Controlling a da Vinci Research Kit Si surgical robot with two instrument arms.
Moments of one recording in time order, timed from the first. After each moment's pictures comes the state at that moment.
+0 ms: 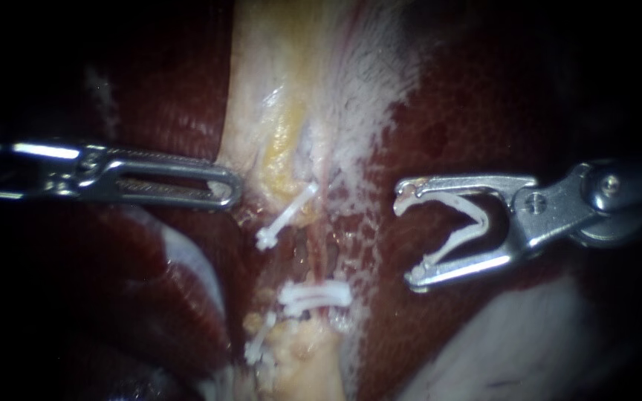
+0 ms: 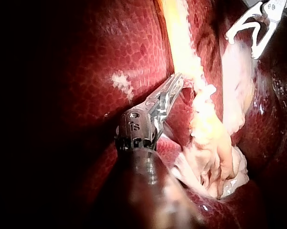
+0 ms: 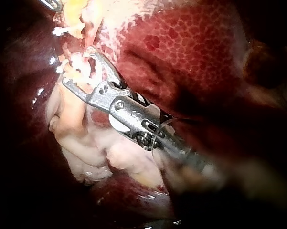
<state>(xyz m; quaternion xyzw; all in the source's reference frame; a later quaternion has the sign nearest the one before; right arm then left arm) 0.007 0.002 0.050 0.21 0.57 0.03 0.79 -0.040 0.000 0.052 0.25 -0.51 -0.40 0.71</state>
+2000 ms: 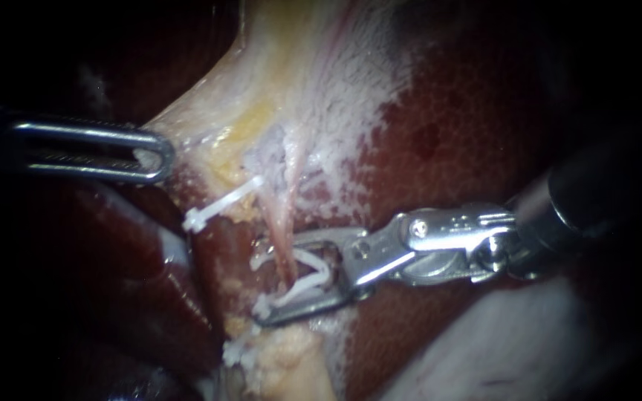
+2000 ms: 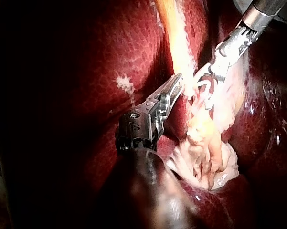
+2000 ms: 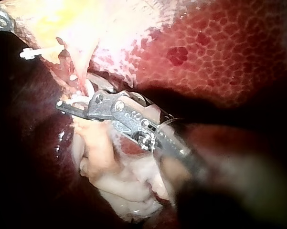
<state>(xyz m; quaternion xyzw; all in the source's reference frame) 0.021 -0.002 0.060 0.31 0.54 0.08 0.78 -0.036 0.003 0.041 0.24 -0.53 -0.42 0.70</state>
